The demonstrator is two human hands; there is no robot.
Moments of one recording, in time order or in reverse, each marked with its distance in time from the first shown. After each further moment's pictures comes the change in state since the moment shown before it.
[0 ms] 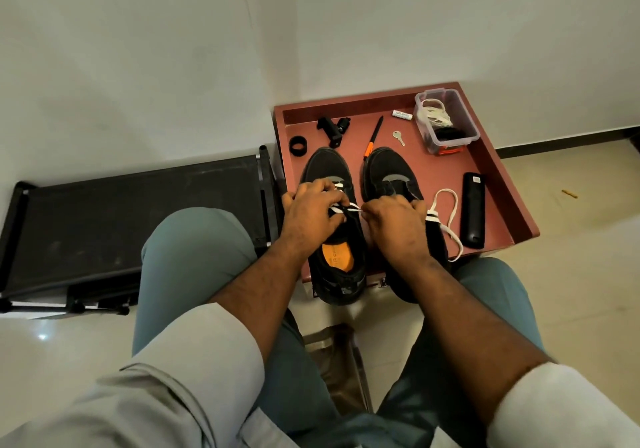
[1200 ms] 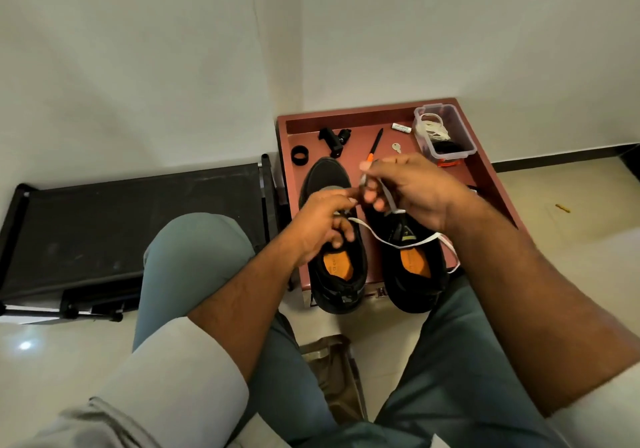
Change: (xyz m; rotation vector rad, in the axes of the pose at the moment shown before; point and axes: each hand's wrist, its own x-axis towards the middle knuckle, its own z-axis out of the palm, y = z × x) left_hand -0.007 0.029 -0.034 -1.328 -0.312 -0.276; right_hand 0.034 -0.025 -0.110 1.170 -0.482 0.278
